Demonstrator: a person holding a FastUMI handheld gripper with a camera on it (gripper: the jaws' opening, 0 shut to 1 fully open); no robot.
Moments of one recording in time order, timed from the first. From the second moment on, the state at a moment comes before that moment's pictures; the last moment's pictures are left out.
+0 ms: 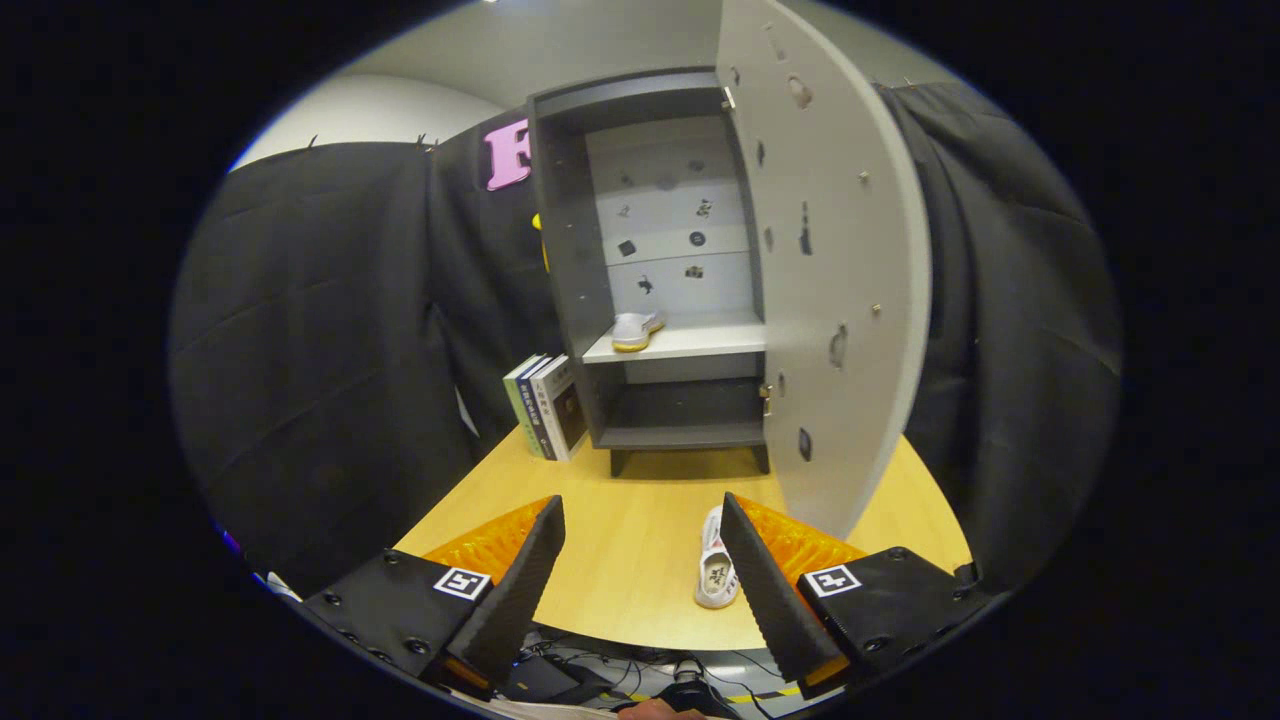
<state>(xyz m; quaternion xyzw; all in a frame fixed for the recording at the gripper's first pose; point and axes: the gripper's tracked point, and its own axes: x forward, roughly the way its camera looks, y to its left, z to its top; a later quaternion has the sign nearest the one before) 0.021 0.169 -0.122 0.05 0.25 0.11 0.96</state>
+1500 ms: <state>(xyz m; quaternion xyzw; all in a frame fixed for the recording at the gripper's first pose) 0.161 0.145 -0.466 -0.04 0.44 0.05 0.89</state>
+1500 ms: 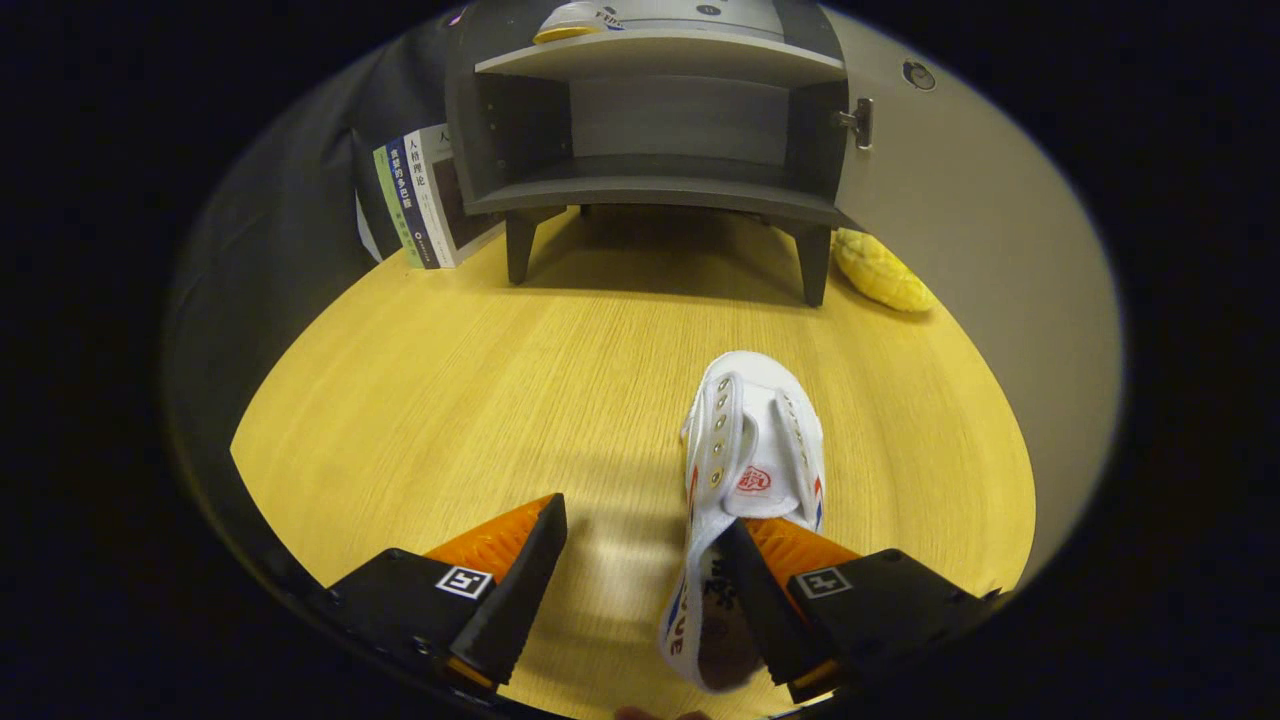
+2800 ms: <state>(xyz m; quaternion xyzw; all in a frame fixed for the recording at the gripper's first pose) 0.212 0.138 -0.366 -0.08 0.35 0.03 0.93</state>
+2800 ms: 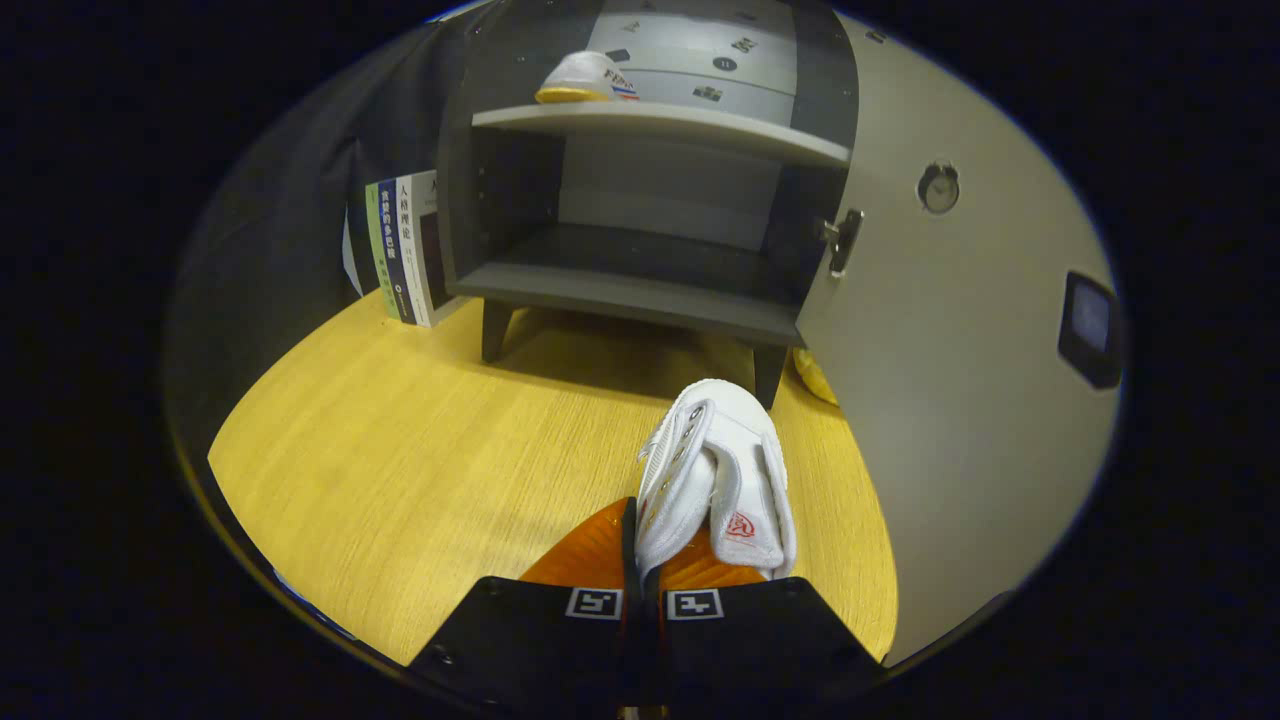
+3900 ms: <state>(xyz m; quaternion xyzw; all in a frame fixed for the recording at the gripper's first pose) 0.413 0.159 -0.066 -0.07 0.16 0.04 0.98</state>
